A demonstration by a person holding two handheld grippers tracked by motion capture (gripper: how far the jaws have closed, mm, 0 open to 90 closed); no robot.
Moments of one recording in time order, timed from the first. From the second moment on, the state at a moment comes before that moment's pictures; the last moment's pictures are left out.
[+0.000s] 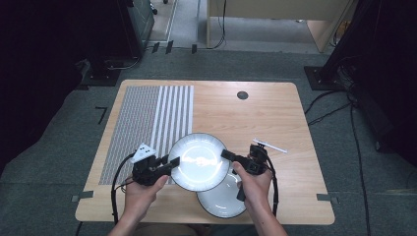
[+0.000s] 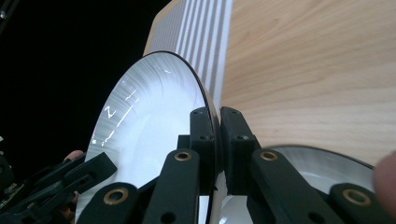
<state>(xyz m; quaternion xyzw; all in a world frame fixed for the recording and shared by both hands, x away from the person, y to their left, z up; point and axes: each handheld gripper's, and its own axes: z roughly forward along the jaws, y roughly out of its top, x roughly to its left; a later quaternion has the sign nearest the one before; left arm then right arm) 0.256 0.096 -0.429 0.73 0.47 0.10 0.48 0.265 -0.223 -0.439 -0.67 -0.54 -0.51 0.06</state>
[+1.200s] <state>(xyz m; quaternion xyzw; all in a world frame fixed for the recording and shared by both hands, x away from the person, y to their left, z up) 0.331 0.187 -0.437 0.70 0.55 0.12 0.43 0.372 -0.109 -0.431 -0.65 -0.59 -0.47 0.07</state>
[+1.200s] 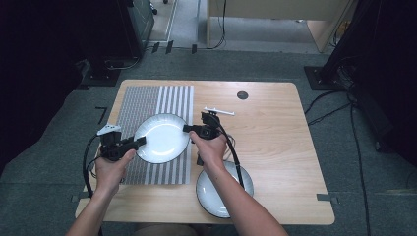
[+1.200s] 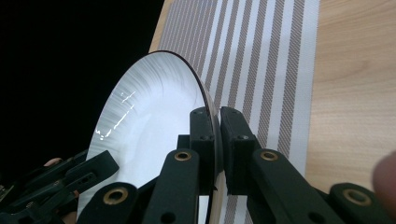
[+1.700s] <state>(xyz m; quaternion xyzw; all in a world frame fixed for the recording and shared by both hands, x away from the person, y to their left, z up) 0.375 0.214 -0.452 0.70 0.58 0.15 0.39 0.419 -0.067 -0.461 -0.66 -0.59 -0.46 0.08</state>
